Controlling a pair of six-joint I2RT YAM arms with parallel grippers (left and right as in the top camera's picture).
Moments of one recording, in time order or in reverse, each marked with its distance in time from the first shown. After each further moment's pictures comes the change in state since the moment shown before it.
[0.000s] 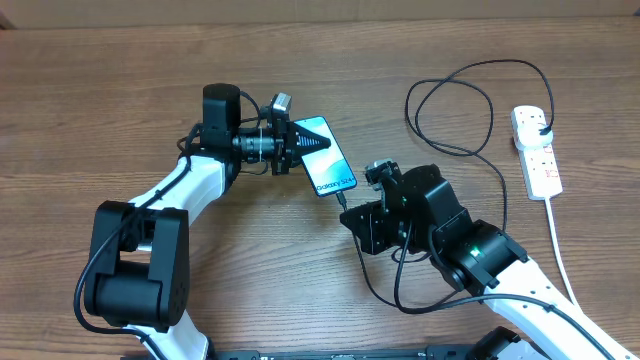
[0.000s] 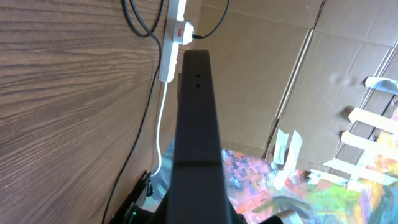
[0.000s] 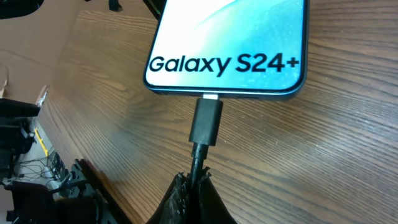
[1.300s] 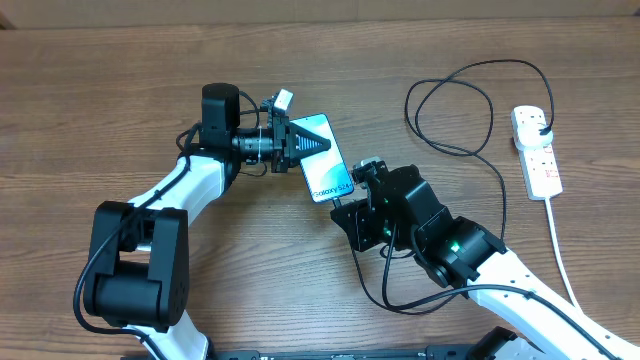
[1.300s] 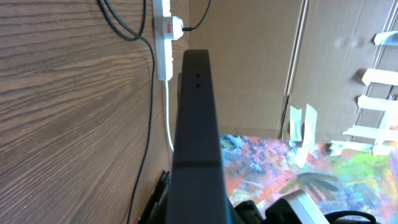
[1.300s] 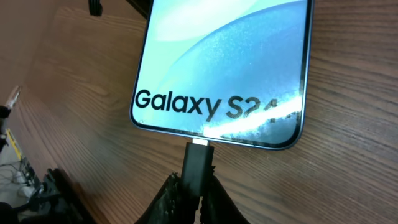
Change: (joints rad) left arm 0.003 0.000 0.001 0.002 0.045 0.195; right arm 0.058 0.077 0.000 0.071 0.097 -0.007
